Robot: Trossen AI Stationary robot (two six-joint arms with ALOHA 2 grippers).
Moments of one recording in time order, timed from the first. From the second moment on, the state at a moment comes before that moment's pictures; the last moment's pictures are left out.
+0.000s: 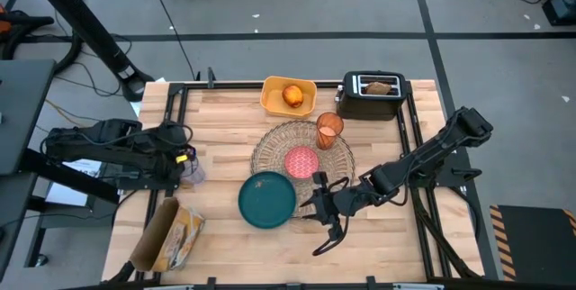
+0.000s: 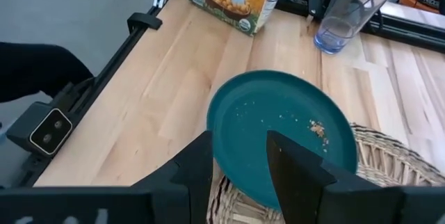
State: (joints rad) left arm -0.06 0.46 0.72 -1.20 -0.24 -0.46; right arm 0.49 1.55 1.07 -0.10 0.29 0.04
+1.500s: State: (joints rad) left arm -0.14 0.77 0.93 -1.34 -0.34 -0.82; right arm 0.45 1.55 1.04 -0.19 0.38 0.08
